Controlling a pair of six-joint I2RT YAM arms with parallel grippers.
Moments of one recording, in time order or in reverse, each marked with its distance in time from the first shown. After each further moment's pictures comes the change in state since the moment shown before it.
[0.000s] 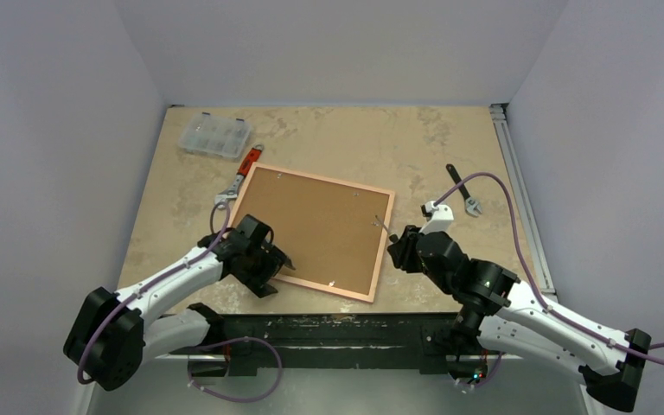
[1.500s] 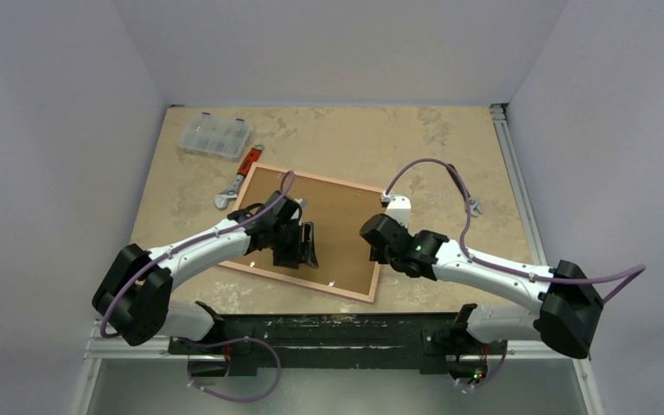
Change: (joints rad) left arm -0.101 0.281 0.245 0.145 0.132 0.810; right arm 0.000 0.574 0.183 -0.024 0.063 0.101
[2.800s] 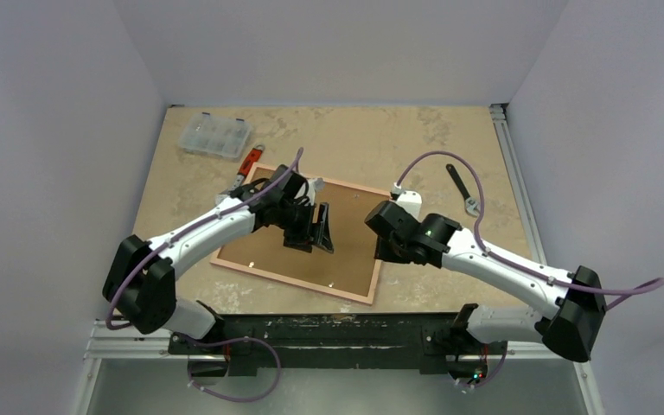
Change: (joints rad) left arm 0.020 0.102 0.287 -0.131 0.198 0.107; right arm -0.049 -0.043 0.179 -0.319 -0.171 0.122
